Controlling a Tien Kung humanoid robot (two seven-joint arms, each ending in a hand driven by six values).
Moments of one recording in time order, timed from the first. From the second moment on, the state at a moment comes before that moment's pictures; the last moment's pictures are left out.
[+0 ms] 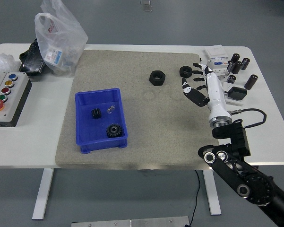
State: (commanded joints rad) left arm -0.11 0.10 -1.65 -0.18 1.79 -0.05 0.19; right arm 0.27 -0.16 1.02 1.38 -1.66 -0.65 -0.16
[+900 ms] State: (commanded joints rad) left arm -0.12 0.12 -1.58 -0.18 1.76 -0.05 0.15; right arm 0.03 -0.18 1.37 1.48 -1.20 -0.65 0.31
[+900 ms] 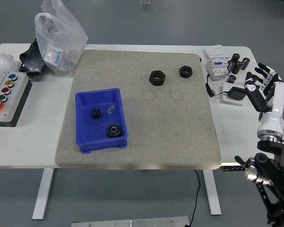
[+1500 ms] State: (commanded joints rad) left arm -0.12 0.11 -1.62 -0.18 1.78 -0.05 0.16; right arm -0.03 -0.15 1.51 1.51 -1.10 -0.65 0.41
